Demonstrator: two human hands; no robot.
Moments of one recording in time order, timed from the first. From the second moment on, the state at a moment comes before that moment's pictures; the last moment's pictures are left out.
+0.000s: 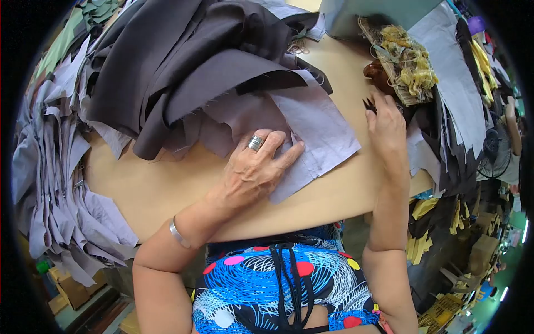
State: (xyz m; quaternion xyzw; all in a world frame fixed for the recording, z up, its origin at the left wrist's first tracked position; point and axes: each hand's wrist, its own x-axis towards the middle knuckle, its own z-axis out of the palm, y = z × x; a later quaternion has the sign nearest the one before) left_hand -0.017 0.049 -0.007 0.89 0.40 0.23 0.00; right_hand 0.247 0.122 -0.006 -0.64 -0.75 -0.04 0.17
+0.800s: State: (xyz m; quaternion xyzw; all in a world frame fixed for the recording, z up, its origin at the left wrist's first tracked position) left_hand -0.009 0.051 -0.015 0.87 0.42 0.26 0.03; right_hand 0.198 0.062 0.024 -0.45 -0.85 0.10 0.24
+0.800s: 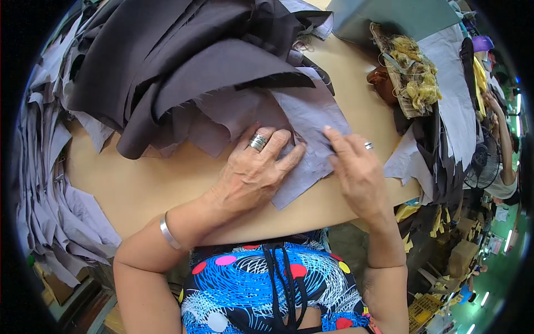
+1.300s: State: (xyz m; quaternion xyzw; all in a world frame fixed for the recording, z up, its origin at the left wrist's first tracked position) left_hand -0.010 0.051 -0.017 0.88 0.40 0.25 0.00; right_hand 0.171 0.070 0.019 -0.44 -0.88 -0.12 0.17
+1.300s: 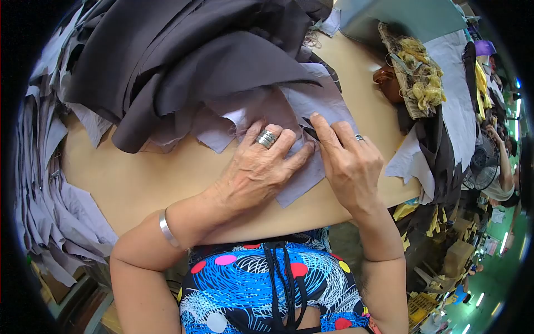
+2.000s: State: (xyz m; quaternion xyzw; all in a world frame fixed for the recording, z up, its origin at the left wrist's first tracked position) left_hand -0.022 0.064 -0.016 0.89 0.35 0.28 0.04; right_hand 0.209 0.116 0.010 -0.51 -0.83 0.02 0.21
